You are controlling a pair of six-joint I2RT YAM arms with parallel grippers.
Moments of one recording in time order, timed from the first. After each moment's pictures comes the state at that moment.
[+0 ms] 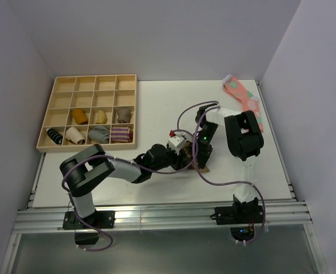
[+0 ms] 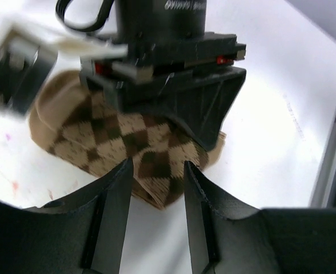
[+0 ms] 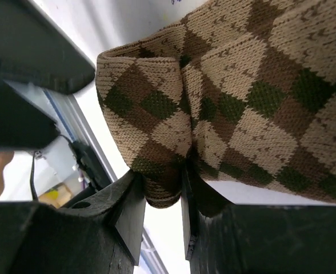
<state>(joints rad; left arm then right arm) -1.00 1.79 0.68 0.87 0.06 -0.33 0.30 2.11 1.40 -1.34 -0.53 -0.96</state>
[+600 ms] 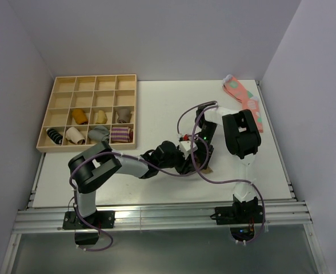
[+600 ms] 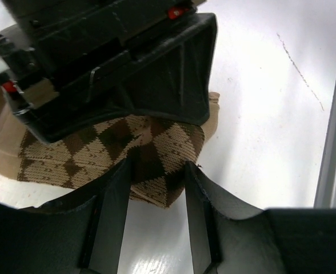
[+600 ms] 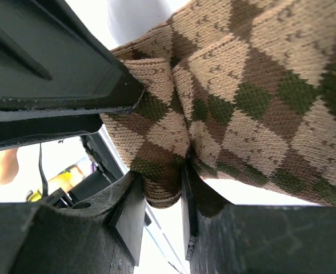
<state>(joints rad) -1.01 1.88 0.85 0.62 0.25 -0.13 0.30 2.16 1.44 -1.42 -0.48 -0.96</state>
